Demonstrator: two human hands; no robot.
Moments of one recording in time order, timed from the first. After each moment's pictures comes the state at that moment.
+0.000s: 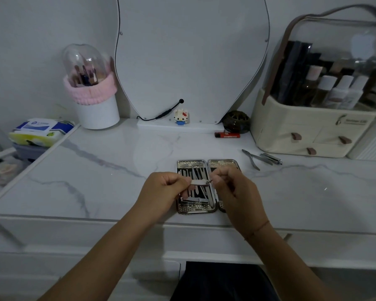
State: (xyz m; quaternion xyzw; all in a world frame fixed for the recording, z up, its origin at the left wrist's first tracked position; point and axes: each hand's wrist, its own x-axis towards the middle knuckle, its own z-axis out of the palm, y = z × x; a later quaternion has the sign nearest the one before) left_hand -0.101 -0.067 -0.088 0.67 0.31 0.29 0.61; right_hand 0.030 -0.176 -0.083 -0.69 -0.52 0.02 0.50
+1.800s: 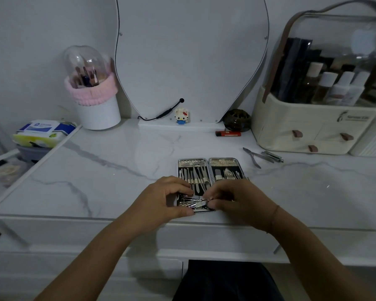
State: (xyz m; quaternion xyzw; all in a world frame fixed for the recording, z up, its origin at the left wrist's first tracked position) left_hand -0.123 -0.054 -0.104 0.88 0.22 0.19 0.38; right_hand 0.051 -0.186 -0.069 -0.69 -0.62 0.22 0.31
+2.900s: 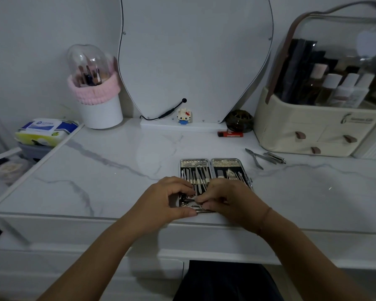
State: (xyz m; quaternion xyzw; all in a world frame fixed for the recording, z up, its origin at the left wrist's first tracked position) left_hand -0.123 -0.053 -0.108 0.88 0.21 0.21 0.36; right_hand 0.048 -0.170 -0.078 -0.63 -0.73 0.11 0.25
